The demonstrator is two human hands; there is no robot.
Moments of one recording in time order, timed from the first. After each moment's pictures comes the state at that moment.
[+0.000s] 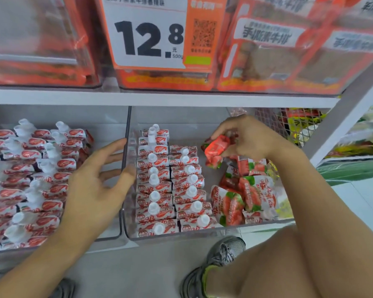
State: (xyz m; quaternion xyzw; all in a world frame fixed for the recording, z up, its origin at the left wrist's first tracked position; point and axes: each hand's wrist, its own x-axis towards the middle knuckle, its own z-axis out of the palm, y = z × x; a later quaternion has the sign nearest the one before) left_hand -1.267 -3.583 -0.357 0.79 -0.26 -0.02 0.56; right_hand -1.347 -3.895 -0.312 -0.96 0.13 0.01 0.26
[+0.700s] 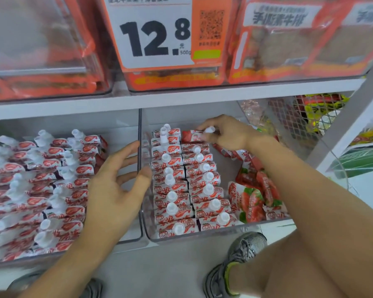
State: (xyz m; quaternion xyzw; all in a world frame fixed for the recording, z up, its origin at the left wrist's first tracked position) left_hand -1.266 -3.581 -0.358 0.77 -0.26 -0.02 0.58; right_hand -1.290 -3.878 -0.356 -0.94 0.14 0.05 0.30
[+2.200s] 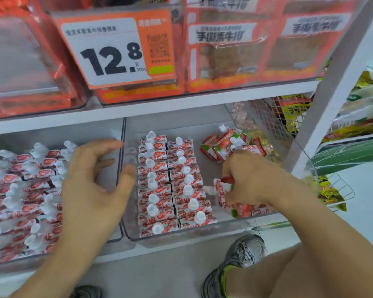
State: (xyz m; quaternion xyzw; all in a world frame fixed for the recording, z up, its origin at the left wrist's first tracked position) left_hand -1.289 -3.591 -0.318 0.80 -0.28 0.09 0.52; right_hand -1.412 -3.823 -0.309 -0.97 0.18 0.12 0.09
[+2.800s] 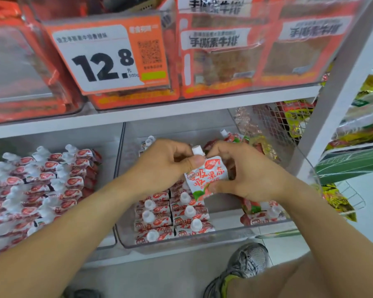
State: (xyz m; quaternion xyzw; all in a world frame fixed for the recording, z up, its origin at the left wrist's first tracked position) left_hand -1.278 -3.688 -0.302 0.77 -0.43 -0.24 0.40; right_hand -1.410 -3.843 -0.314 -0.89 0.07 -0.03 0.45
